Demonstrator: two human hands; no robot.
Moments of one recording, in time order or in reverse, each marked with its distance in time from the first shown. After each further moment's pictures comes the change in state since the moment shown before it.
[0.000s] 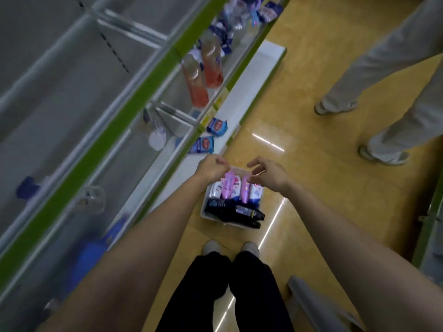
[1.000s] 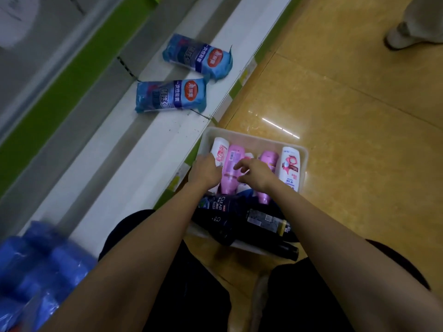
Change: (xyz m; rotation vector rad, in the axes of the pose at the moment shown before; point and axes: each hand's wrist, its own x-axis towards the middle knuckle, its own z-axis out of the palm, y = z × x) left_hand 0.346 -0.289 0.169 0.530 0.150 0.044; right_hand 0.358 0.266 0.202 -0.297 -0.080 -0.111
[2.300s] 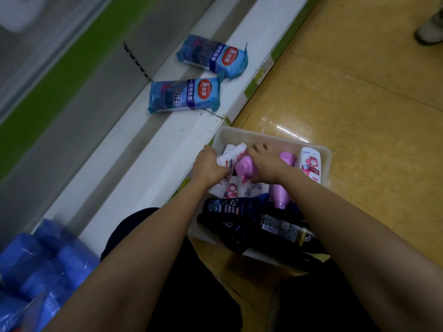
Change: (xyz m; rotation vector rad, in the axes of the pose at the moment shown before) left_hand 0.016 -0.021 0.000 -0.158 0.160 -0.040; right_hand 0.046 0.010 0.001 -0.429 0.031 -0.238
